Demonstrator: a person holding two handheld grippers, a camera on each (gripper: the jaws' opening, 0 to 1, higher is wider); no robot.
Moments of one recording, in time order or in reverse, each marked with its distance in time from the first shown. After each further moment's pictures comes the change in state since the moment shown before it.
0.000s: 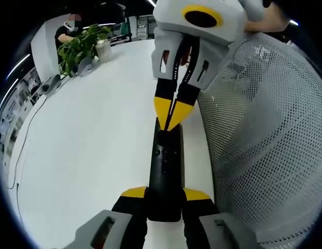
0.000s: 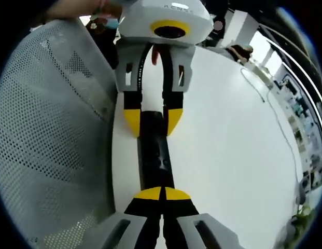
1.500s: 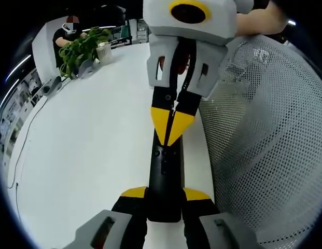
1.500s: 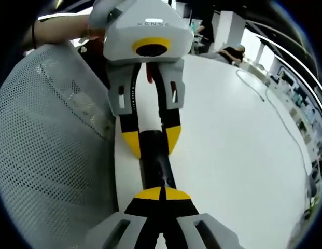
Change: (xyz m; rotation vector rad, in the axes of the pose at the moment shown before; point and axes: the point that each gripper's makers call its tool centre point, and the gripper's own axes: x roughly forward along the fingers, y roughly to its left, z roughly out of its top) left arm 0.000 0.000 0.000 0.001 -0.030 -0.001; right arm 0.010 0.006 0.022 0.021 -0.080 0.029
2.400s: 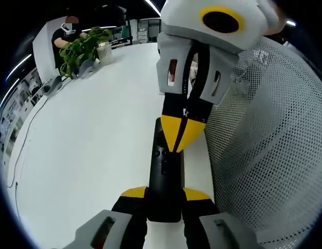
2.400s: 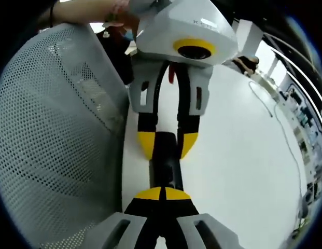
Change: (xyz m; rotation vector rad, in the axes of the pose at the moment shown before) left arm -0.001 0.000 0.000 -0.003 -0.004 0.000; right arm 0.003 0.013 0.008 -0.128 -0.005 0.028
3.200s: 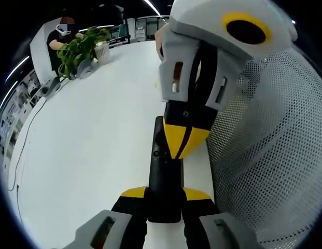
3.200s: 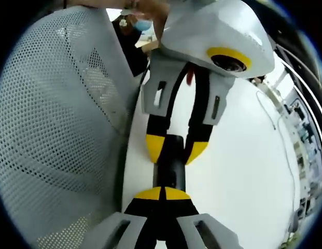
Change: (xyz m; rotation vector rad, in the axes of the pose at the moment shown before) left arm 0.001 0.000 0.000 0.019 0.021 -0.001; right arm 0.004 0.002 0.005 -0.034 0.015 0.001
